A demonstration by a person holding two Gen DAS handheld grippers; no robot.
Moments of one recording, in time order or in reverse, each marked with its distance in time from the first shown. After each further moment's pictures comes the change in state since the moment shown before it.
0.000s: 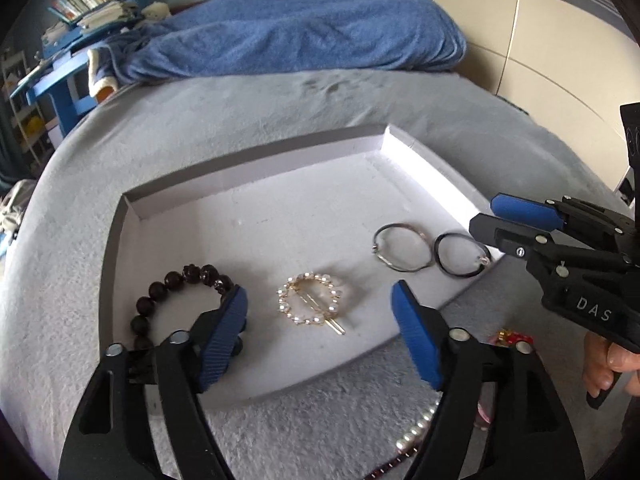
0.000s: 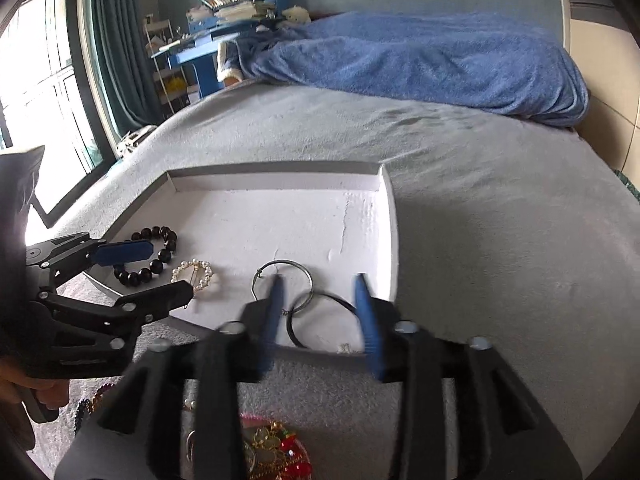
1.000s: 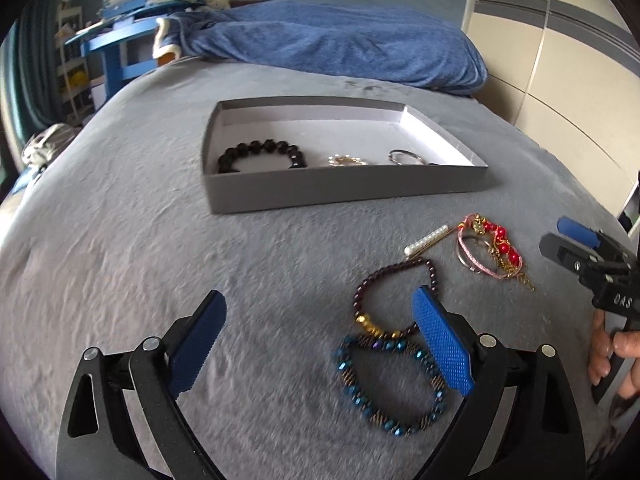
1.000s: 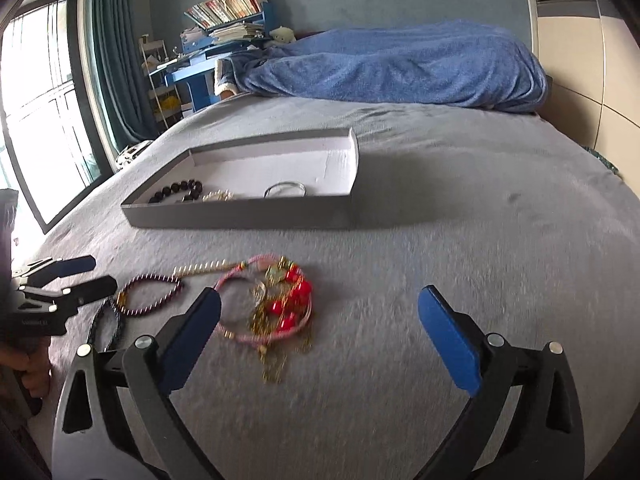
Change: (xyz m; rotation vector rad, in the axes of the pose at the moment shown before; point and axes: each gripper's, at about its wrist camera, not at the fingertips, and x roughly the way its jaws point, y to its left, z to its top) left arm -0.082 0.016 -0.125 -0.183 -0.062 0.048; right arm -0.082 0.005 -0.101 0.055 -0.046 -0.040
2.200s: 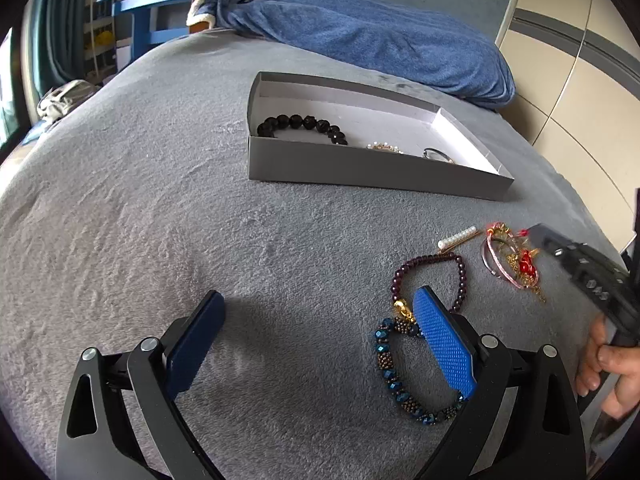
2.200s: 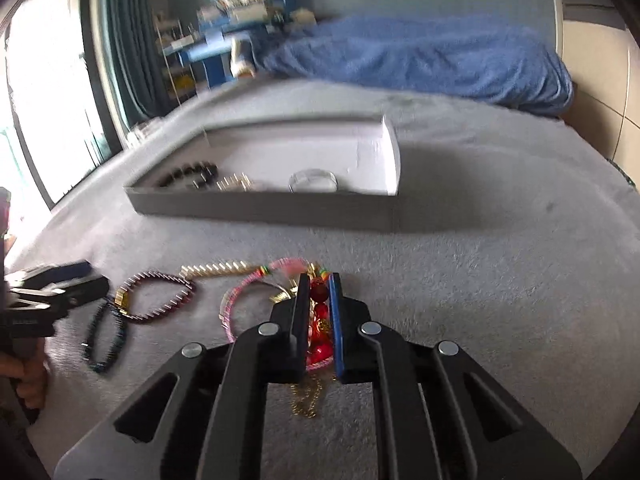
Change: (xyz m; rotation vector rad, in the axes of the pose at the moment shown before) left arm 0.006 0.025 -0.008 -0.132 0.051 0.003; right arm 0.017 0.013 0.012 -0.050 -0.010 0.063
